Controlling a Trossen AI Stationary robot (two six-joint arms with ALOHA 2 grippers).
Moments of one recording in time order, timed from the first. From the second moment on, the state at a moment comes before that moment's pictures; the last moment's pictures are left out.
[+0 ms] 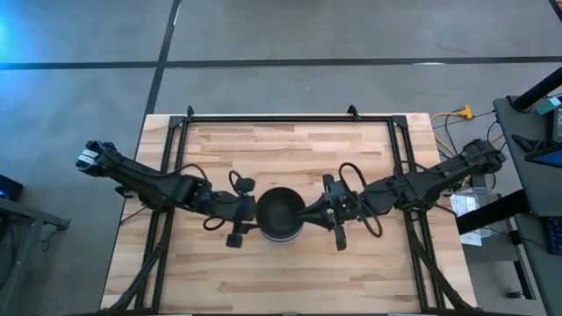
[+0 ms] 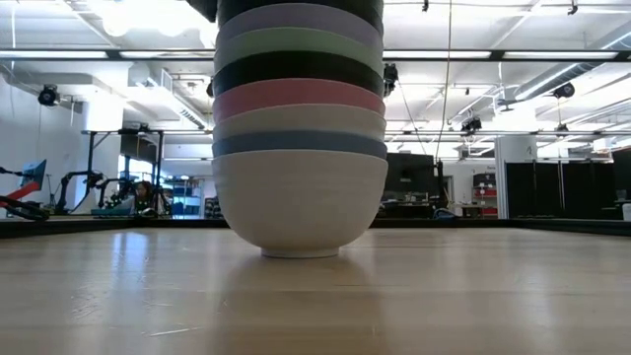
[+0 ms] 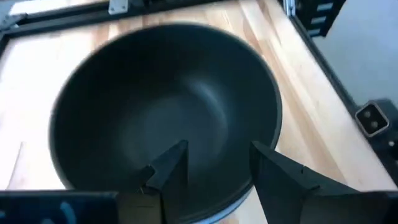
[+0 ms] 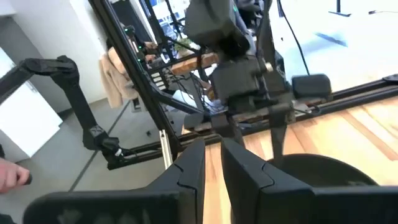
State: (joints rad) left arm -0.34 1.30 1.11 -0.43 -0.19 -0.06; right arm 0.41 1.34 1.18 0.03 0.27 0.40
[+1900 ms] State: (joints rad) left arm -0.14 0.03 0.54 -0.11 -0.39 -0.17; right arm -0.20 0.26 0.38 0.38 0.02 0.54
